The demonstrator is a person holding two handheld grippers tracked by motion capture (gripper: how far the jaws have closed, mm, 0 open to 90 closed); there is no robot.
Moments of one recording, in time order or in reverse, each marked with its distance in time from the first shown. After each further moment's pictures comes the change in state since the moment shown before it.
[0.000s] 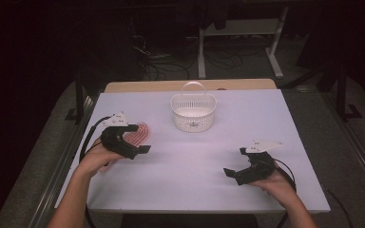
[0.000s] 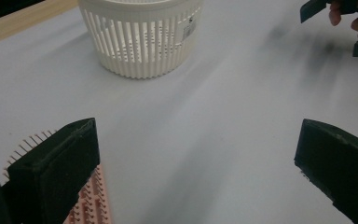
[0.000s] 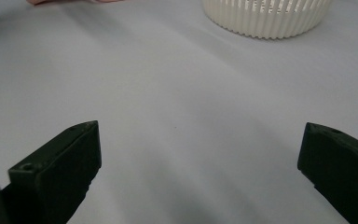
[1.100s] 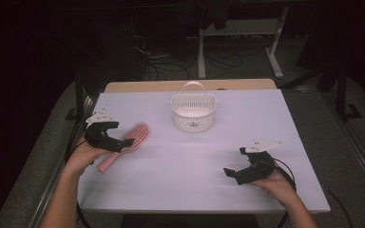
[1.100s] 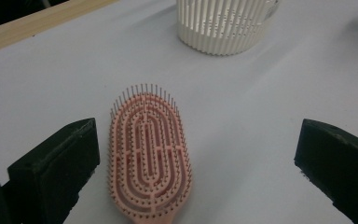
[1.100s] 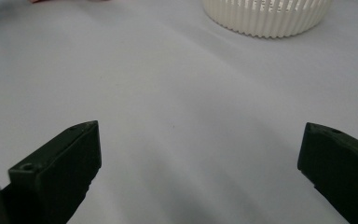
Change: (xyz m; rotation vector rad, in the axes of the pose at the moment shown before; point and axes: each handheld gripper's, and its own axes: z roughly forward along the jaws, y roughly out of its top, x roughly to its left) left arm 0.033 -0.018 -0.032 0.042 0.187 -0.090; right arm -0.002 0.000 0.001 0.006 0.001 -0.003
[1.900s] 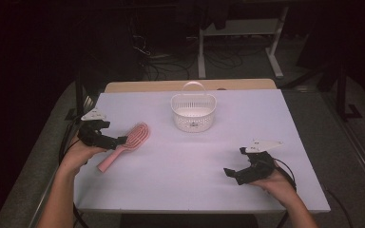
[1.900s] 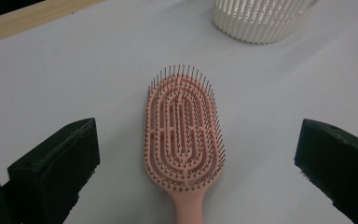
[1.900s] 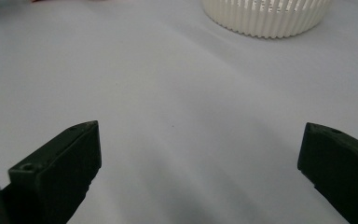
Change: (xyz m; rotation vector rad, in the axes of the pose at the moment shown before) left arm 0.011 -0.004 -0.007 0.054 0.086 -0.052; right arm 0.000 0.000 0.000 -0.002 -0.001 -0.005
